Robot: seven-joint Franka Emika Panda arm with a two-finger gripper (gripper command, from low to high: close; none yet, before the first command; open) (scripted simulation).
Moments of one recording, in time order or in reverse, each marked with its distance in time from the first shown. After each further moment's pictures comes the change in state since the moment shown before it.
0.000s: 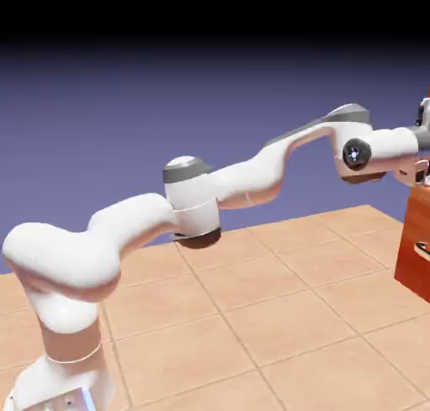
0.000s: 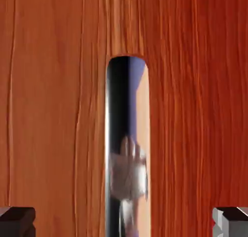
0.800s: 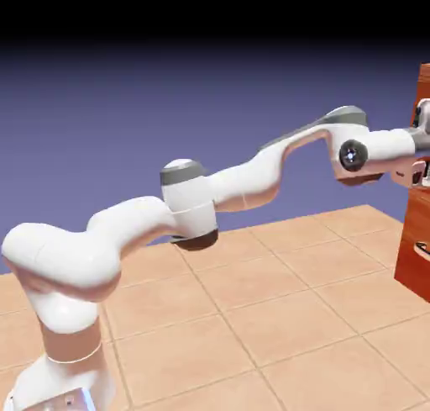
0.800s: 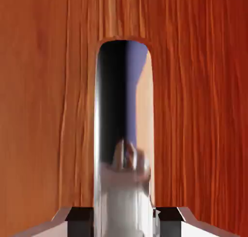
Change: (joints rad) arm 0.150 -0.055 -0.011 -0.291 0.040 -0.131 -0.038
